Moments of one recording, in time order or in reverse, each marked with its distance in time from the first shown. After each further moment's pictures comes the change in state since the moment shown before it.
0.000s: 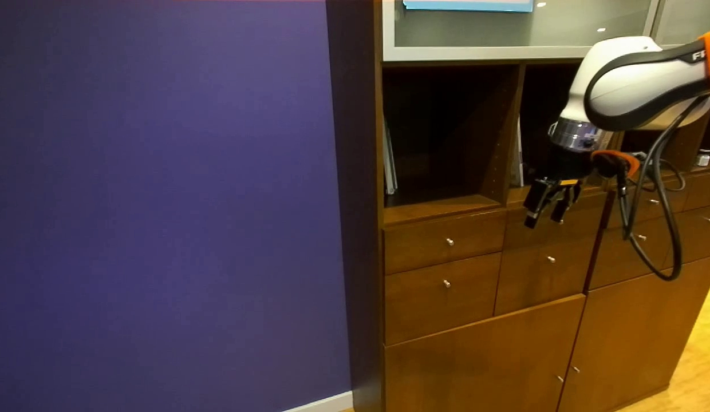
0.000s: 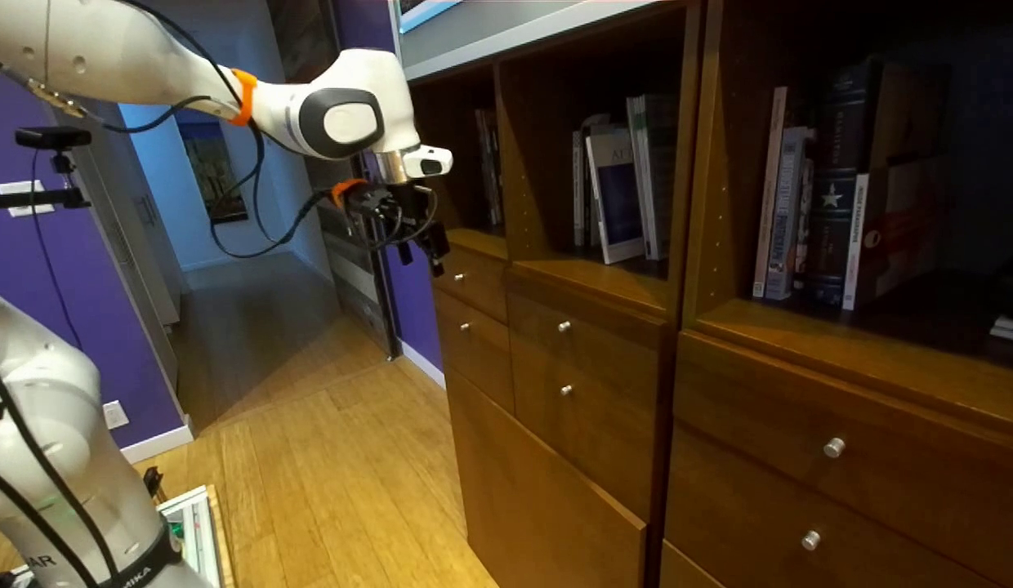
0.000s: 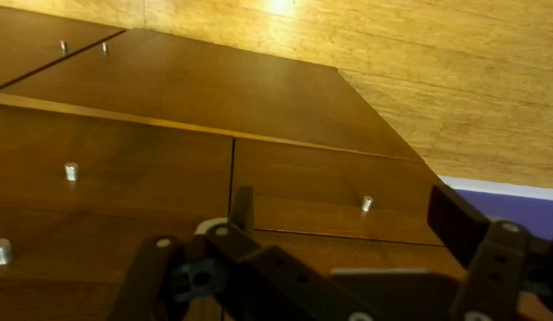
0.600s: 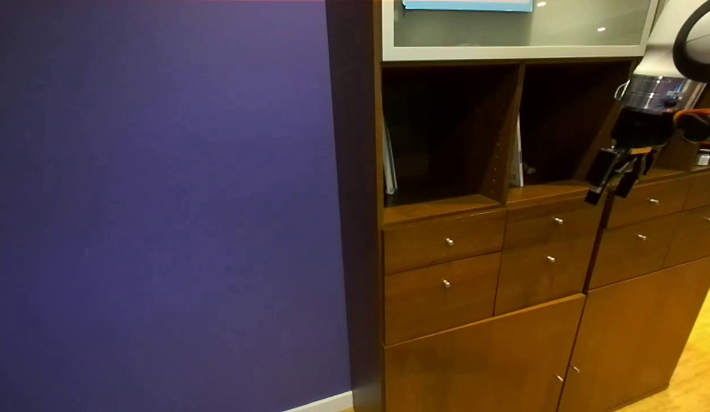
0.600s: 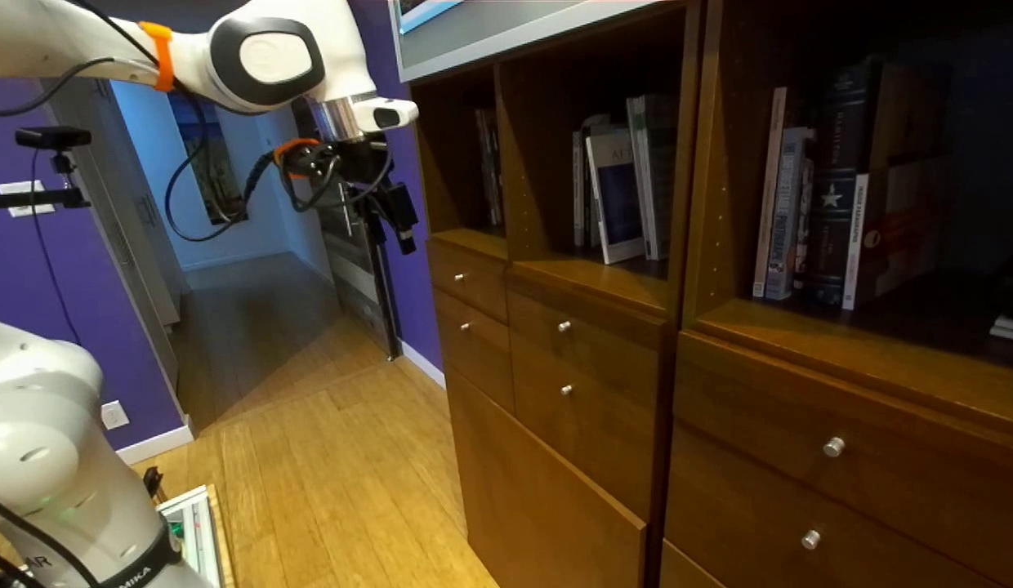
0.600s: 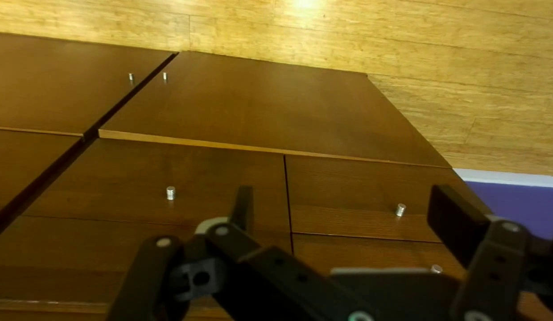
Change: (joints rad) arm -0.060 -0.255 -0.032 -0.064 -0.069 -0.172 0.015
